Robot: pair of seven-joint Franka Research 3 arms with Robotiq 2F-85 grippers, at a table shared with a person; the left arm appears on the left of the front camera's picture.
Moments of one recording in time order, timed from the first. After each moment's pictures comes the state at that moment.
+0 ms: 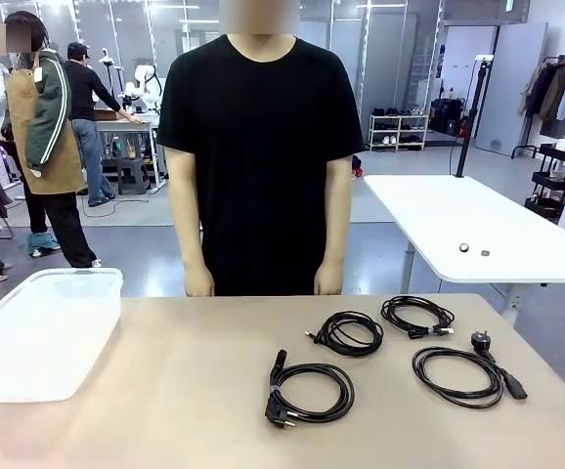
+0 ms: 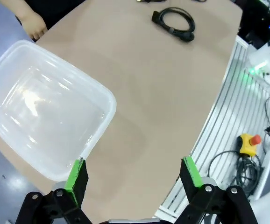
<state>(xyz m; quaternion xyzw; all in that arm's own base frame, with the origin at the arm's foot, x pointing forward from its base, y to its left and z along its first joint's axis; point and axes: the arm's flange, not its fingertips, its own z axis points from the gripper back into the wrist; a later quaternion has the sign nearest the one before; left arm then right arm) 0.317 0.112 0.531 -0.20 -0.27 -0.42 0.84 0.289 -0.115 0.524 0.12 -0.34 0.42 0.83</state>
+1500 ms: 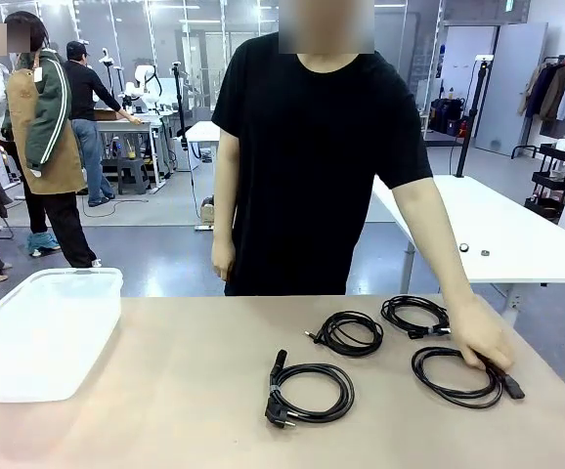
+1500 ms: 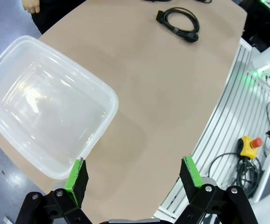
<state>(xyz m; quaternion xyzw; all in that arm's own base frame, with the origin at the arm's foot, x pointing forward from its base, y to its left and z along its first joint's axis) 0.316 0.111 0.530 -0.19 -0.27 -0.41 0.85 0.290 -0.114 0.524 0.12 -0.34 0.42 0.83</state>
